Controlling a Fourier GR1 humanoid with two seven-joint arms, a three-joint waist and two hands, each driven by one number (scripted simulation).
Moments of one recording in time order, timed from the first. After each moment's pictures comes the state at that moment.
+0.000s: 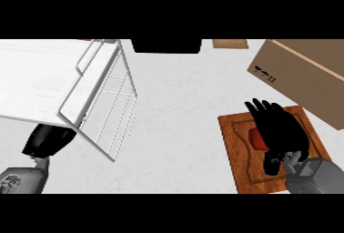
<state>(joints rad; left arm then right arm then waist) -0.14 0.37 -0.07 -1.50 -0.04 -0.14 -0.10 -0.30 -0.52 0.48 -1.72 0.80 0.53 0.70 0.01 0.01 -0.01</state>
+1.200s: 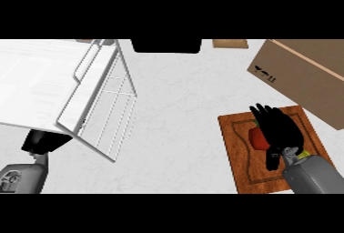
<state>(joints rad) -0.16 0.34 -0.01 -1.47 -0.08 -0.19 -0.10 -0.26 -0.47 0.41 -1.45 0.93 0.41 0.49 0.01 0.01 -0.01</state>
